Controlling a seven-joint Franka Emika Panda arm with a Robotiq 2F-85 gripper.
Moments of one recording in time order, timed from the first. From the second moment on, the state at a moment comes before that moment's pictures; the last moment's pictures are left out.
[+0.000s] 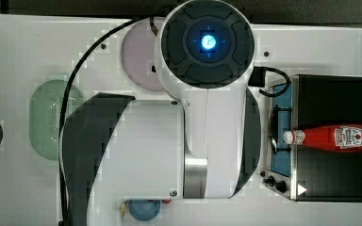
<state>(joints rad) 0.01 -0.03 -0.01 -1.76 0.01 0.19 0.07</state>
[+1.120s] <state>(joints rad) -0.03 -0.28 -0.32 -1.93 -0.02 0.08 0.07</state>
